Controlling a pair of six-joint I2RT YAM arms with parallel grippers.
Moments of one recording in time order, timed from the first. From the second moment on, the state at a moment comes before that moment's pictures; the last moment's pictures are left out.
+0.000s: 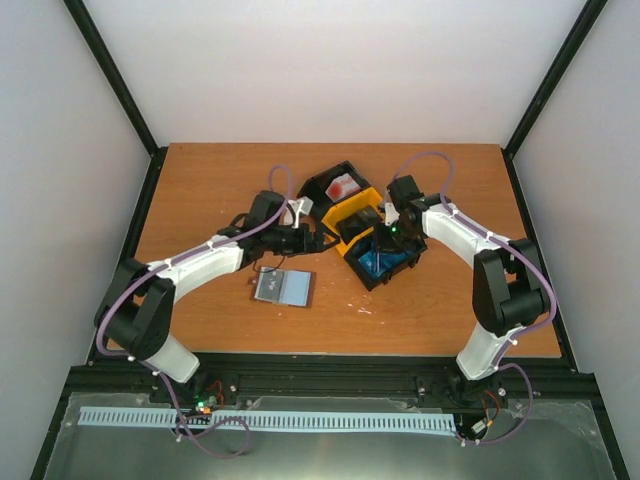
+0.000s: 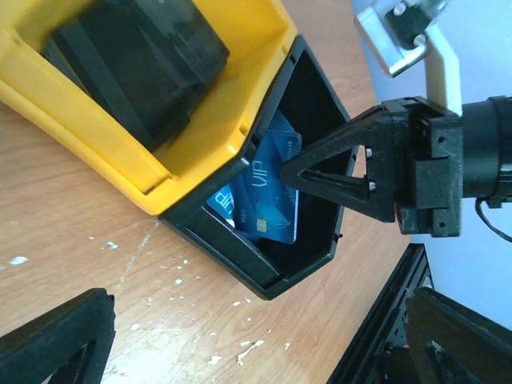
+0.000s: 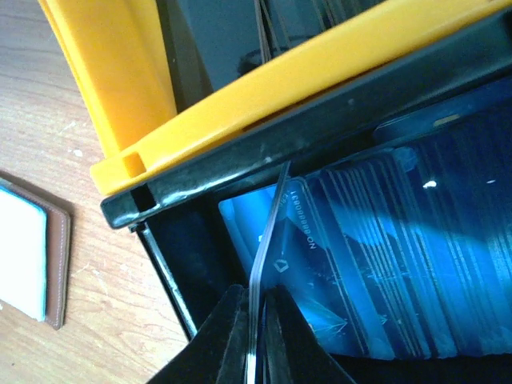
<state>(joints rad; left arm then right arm) -0.54 1.53 0.95 -0.08 0.57 -0.63 0.36 1.73 1.24 -0.76 -0.29 0.28</state>
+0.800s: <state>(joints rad) -0.60 1.64 0.98 -0.02 0.51 -0.76 0.35 1.78 1.24 -0.78 -0.34 0.22</state>
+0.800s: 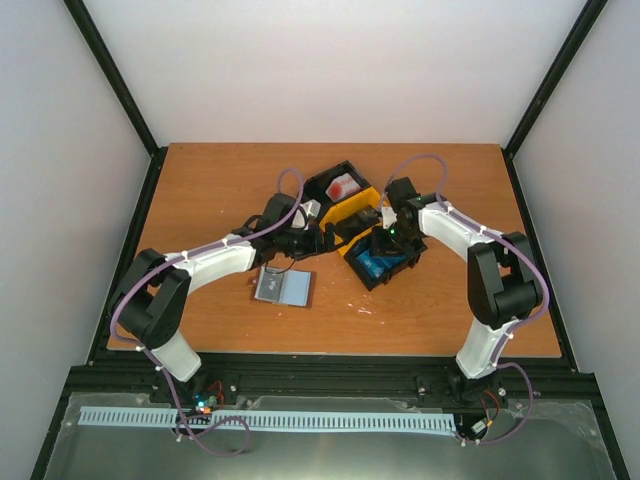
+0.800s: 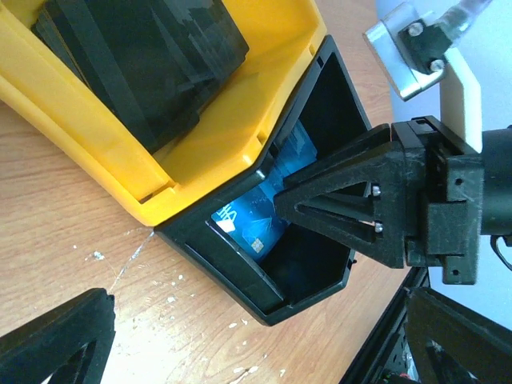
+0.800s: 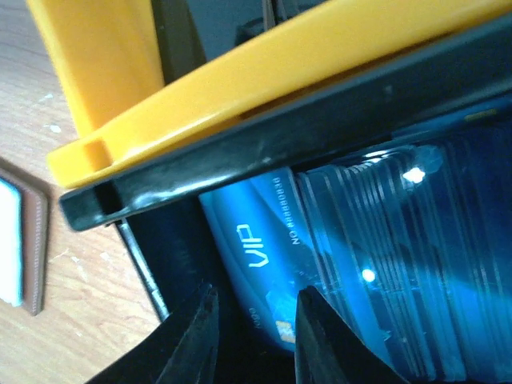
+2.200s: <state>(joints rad) -0.66 1.90 0.99 0.17 0.43 -0.68 0.42 1.84 1.27 -0.84 -0.25 0.20</state>
